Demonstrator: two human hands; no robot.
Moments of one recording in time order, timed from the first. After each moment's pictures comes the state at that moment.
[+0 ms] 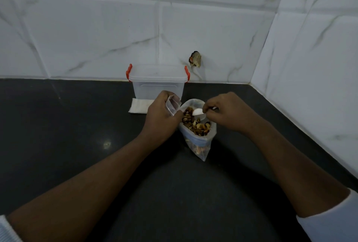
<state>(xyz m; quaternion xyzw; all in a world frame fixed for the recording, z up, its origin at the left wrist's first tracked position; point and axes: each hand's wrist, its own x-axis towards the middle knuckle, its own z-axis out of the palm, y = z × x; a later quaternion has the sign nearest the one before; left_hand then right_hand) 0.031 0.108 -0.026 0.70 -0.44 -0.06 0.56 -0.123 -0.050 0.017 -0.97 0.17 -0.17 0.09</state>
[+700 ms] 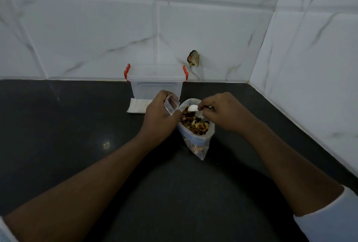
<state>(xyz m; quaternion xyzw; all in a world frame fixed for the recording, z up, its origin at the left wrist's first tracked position) 0.031 0.106 -0.026 0.71 -0.45 -0.05 0.54 -0.119 -0.044 0.013 -0.96 0.17 -0.18 0.11</state>
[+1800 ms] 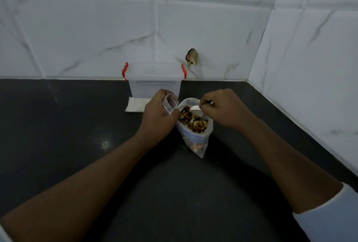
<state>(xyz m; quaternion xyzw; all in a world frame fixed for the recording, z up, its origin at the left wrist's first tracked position) 0.031 0.106 -0.027 0.71 -0.45 -0.05 0.54 -0.119 -0.047 0.012 -0.95 0.20 -0.22 0.14</state>
